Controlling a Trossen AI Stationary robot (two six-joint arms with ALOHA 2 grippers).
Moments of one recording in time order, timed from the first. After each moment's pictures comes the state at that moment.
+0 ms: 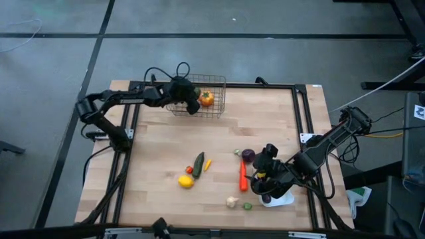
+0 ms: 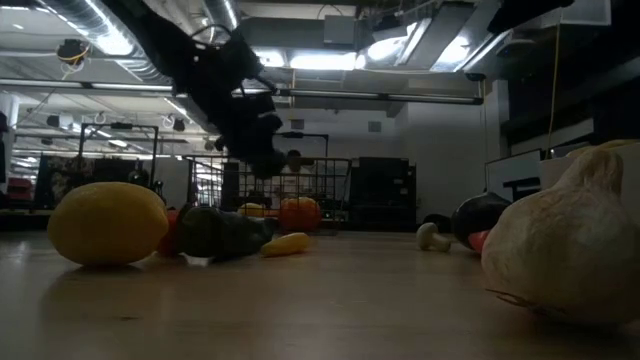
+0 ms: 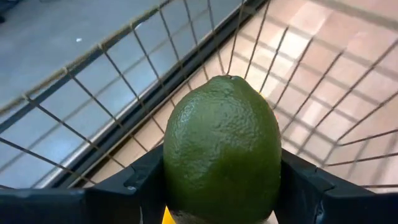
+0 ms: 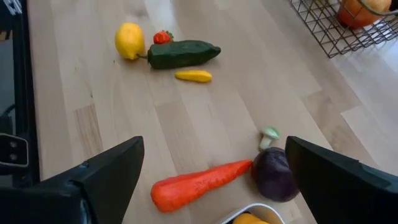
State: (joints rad) left arm 0.58 1.55 0.87 -0.02 -0.16 -0.02; right arm 0.67 1.47 1.30 -0.90 0.59 0.89
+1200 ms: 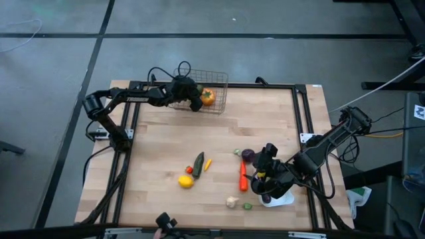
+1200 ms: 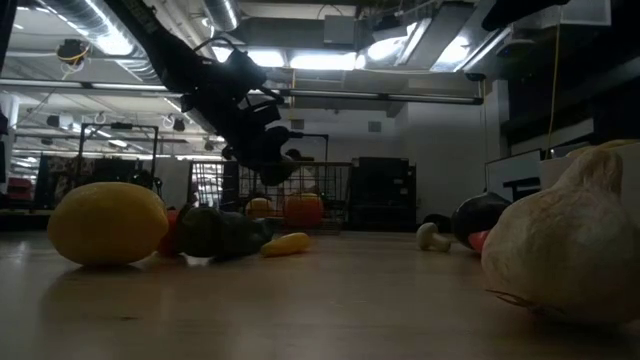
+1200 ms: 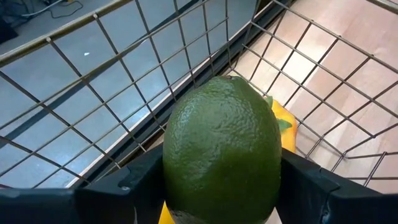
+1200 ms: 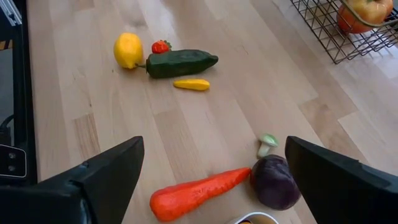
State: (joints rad) left arm 0.60 1.63 0.86 0.14 -0.16 0.01; right arm 0.67 1.47 1.30 -0.88 0.62 0.89
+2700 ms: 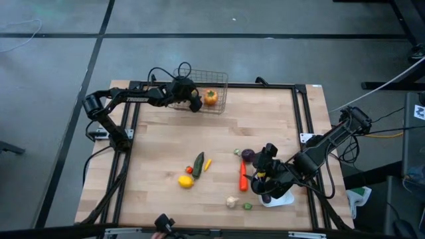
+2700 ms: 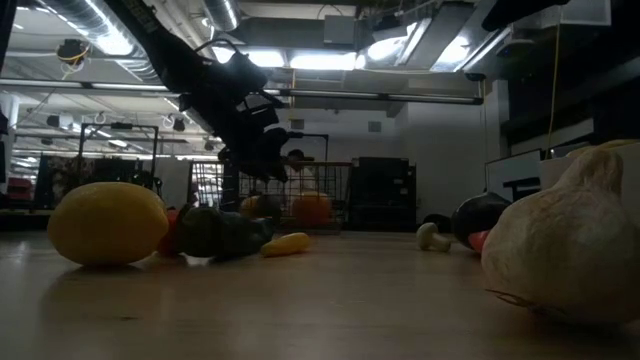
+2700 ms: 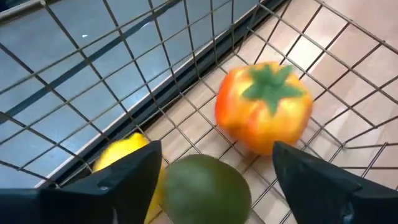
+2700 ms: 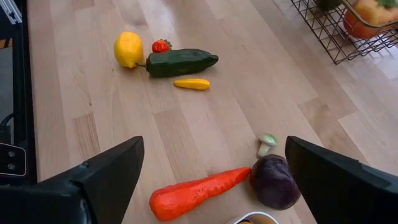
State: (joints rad) left arm 0.60 1.63 0.87 0.09 -0.17 -0.05; right arm 0.67 1.47 1.30 -0.88 0.62 0.88
